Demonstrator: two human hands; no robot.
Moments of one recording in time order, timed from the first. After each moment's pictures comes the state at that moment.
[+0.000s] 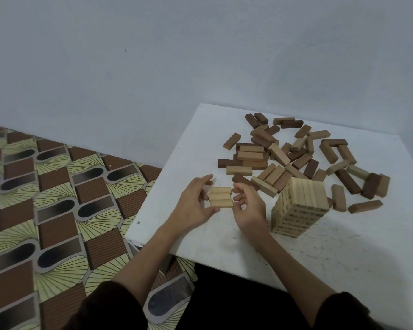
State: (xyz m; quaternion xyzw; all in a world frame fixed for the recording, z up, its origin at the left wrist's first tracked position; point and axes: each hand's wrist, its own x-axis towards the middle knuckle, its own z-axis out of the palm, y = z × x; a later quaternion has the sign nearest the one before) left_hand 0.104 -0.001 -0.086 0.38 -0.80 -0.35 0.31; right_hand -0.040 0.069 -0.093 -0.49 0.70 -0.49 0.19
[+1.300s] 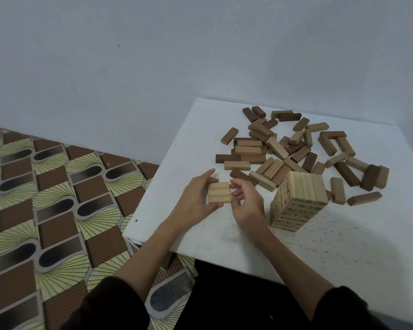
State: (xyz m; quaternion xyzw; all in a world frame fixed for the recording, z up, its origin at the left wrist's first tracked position) left_hand 0.098 0.000 -0.089 0.38 -0.80 -0.37 0.27; right_hand -0.040 0.069 -0.097 -0.50 0.70 -0.48 0.18
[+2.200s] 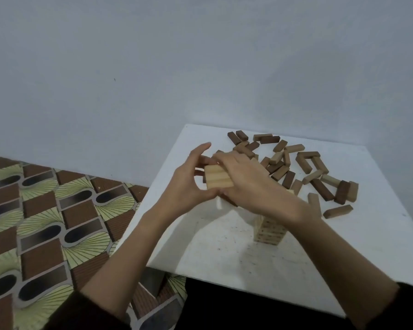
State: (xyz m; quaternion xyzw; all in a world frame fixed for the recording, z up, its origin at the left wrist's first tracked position) left_hand 0.082 0.007 0.031 0.29 -0.80 -0.38 0.36; right_hand -0.064 0.073 0.066 -0.73 0.65 -0.19 0.09
